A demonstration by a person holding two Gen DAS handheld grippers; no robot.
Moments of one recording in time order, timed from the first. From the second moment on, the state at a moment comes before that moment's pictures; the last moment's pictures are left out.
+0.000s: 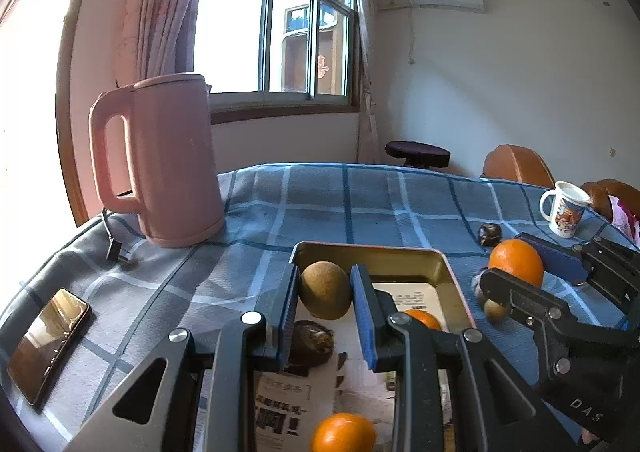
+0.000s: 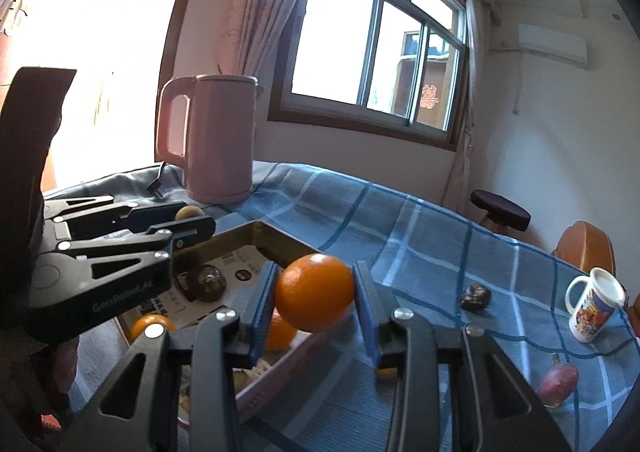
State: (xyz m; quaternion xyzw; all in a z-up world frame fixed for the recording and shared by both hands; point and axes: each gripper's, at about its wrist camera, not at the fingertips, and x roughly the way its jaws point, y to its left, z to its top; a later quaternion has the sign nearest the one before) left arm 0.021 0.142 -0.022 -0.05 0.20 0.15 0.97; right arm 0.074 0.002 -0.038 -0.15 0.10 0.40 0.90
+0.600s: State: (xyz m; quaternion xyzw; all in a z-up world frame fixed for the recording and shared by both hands) left arm 0.031 0.163 -0.036 -0.05 0.26 0.16 0.95; right arm 0.082 0.036 -0.055 -0.17 0.14 0.43 0.87
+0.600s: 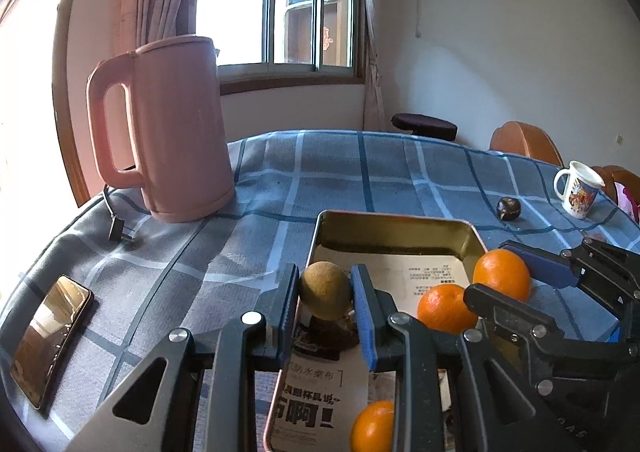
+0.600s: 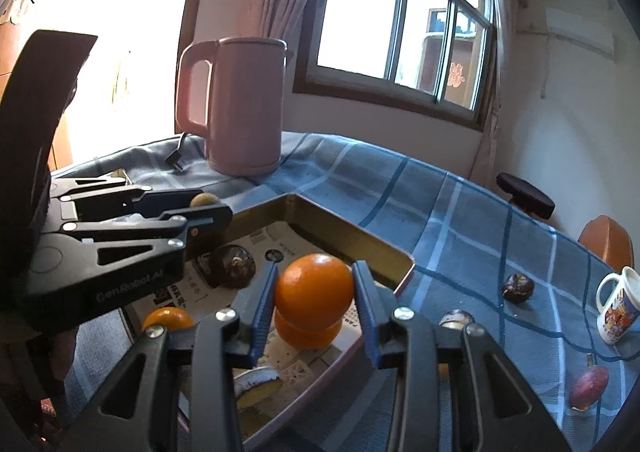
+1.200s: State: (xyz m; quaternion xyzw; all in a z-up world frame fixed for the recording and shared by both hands) left arm 0.043 0.154 -0.044 -0.02 0.30 0.14 0.94; right arm 0.077 0.062 -0.070 -0.24 0.18 0.45 0.84
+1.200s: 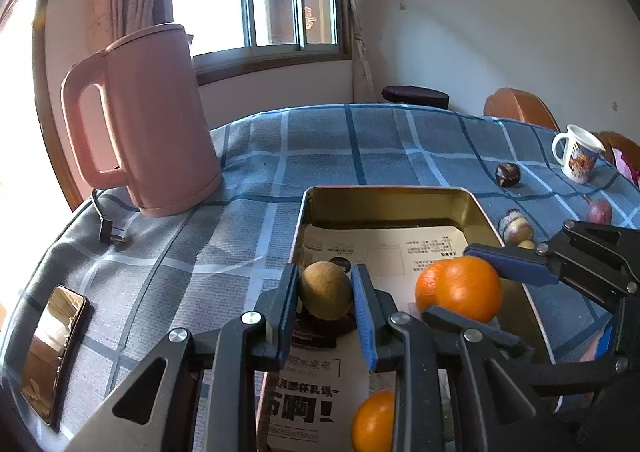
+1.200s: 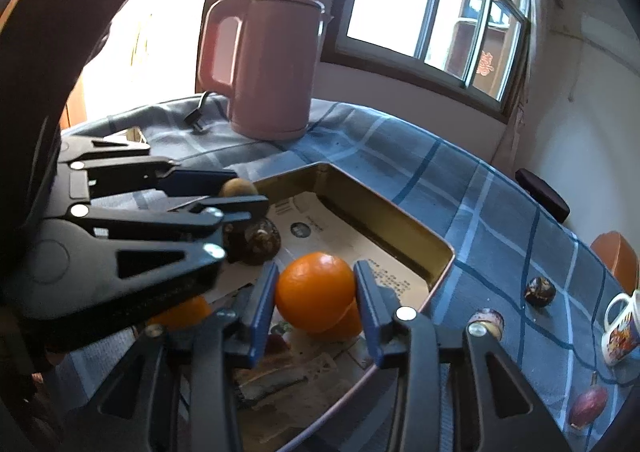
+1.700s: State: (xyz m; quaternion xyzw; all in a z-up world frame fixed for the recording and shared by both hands) left arm 0.025 0.138 -0.025 -0.03 0.24 0.14 0.96; right arm 0.096 -0.021 -0.043 -0.17 0.16 0.39 0.89
